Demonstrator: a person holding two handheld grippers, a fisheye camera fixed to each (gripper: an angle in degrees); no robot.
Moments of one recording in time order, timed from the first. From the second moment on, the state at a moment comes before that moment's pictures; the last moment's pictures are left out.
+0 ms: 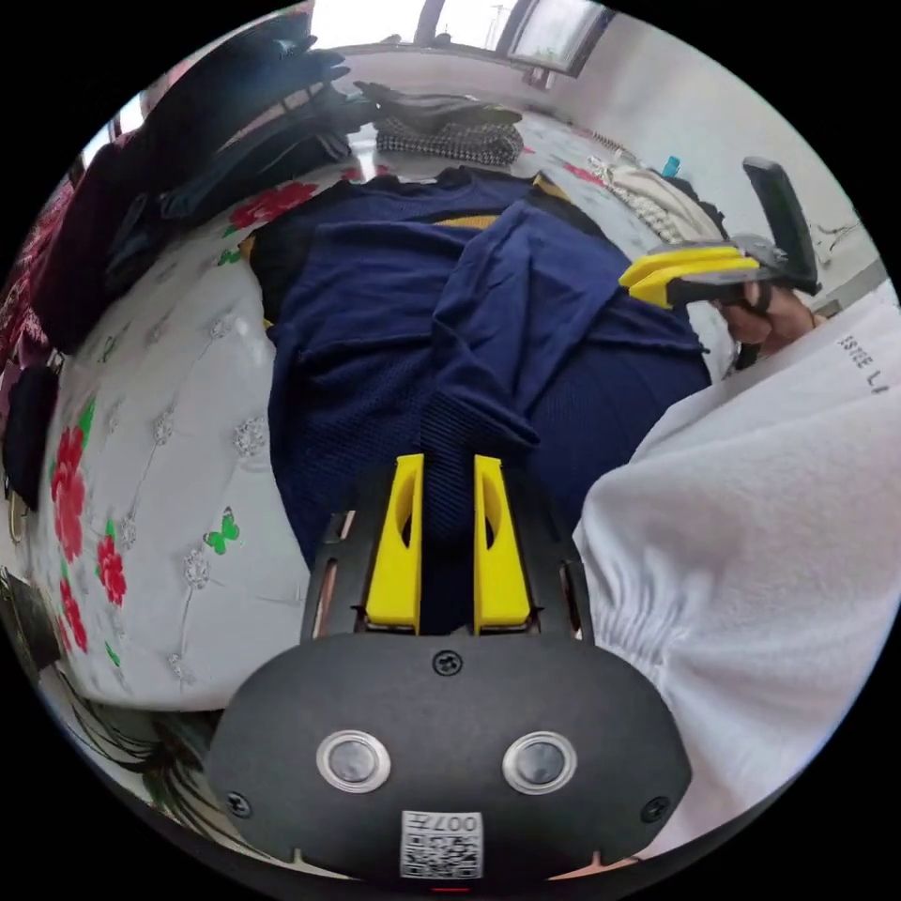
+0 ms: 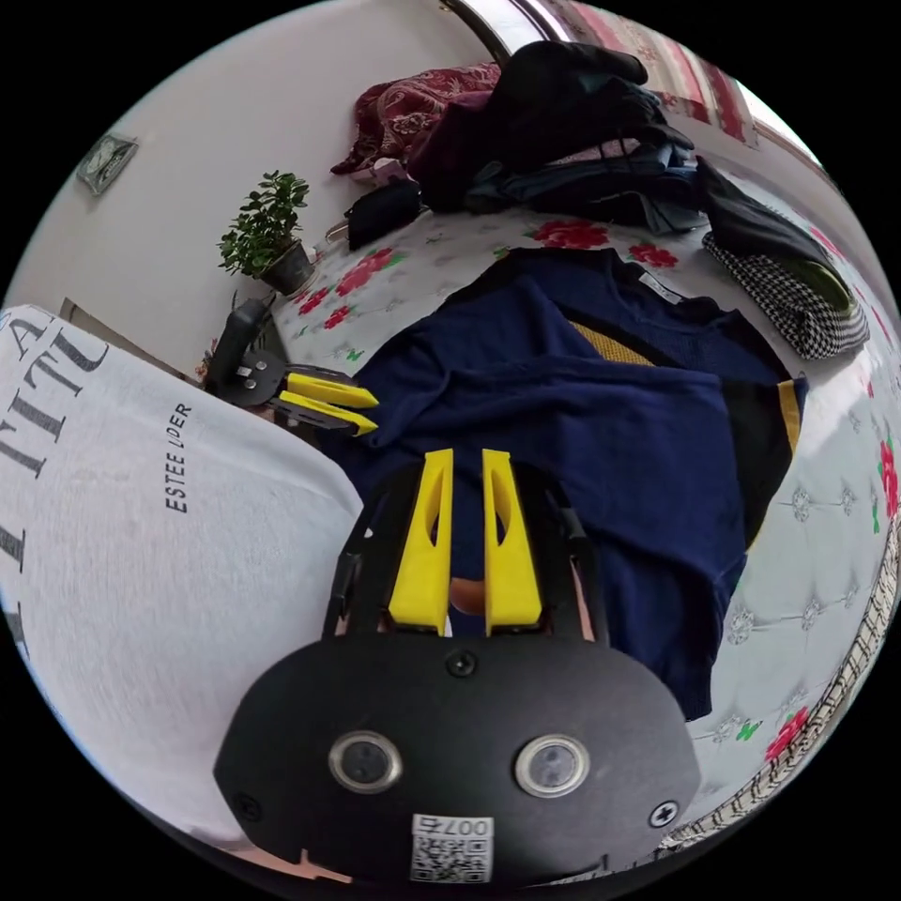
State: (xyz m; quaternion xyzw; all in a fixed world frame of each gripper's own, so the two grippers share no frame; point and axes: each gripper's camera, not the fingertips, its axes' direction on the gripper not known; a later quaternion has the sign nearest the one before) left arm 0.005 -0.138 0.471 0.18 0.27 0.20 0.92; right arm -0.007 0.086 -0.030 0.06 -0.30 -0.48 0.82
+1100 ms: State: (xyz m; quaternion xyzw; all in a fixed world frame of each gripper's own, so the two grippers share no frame) left arm -0.109 -0.117 0.430 0.13 0.36 -0.08 0.92; right arm 0.081 0.044 -0.043 0.17 -0.16 -0.32 0.92
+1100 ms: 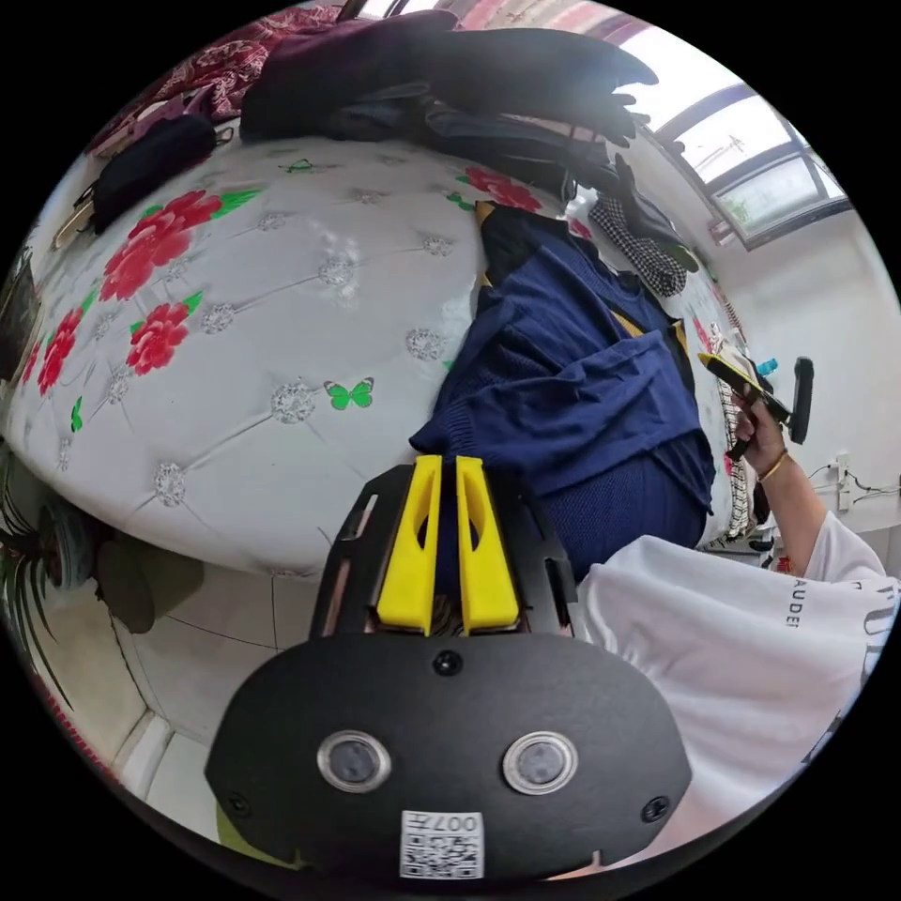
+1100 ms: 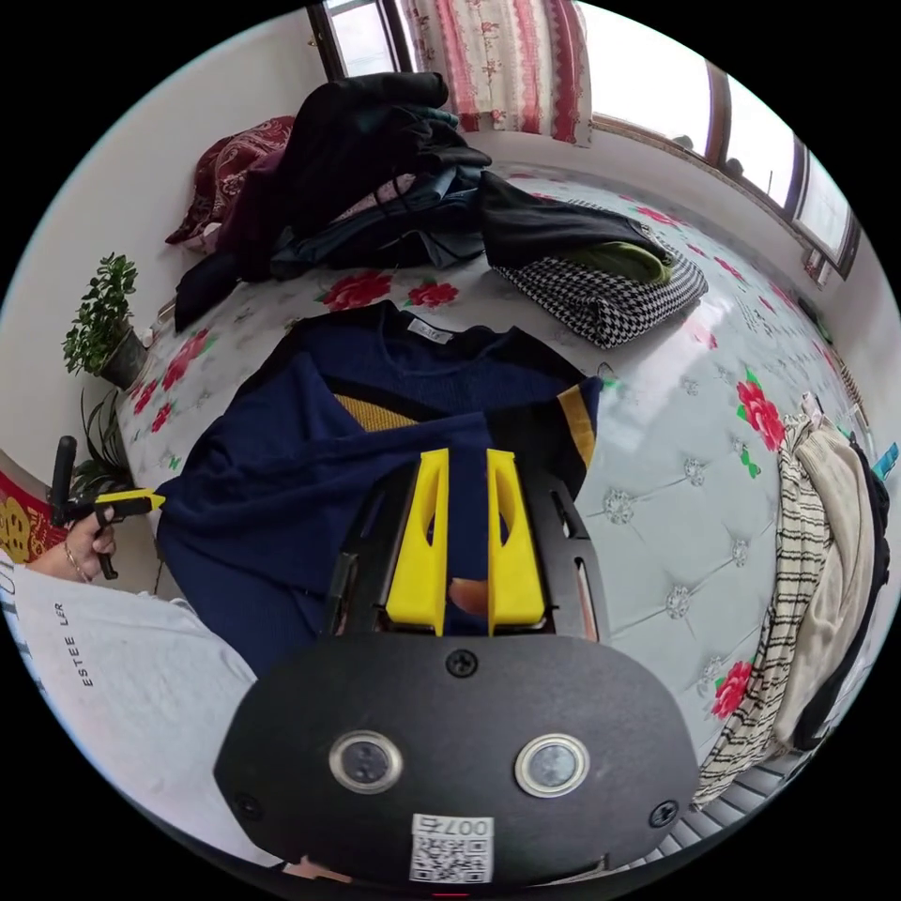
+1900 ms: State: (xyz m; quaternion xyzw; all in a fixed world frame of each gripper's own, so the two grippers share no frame) left arm -0.077 -0.033 0.427 0.10 0.39 -0.20 0.90; right arm 0.198 -0.014 -0.039 0.18 -0.24 -0.18 0.94
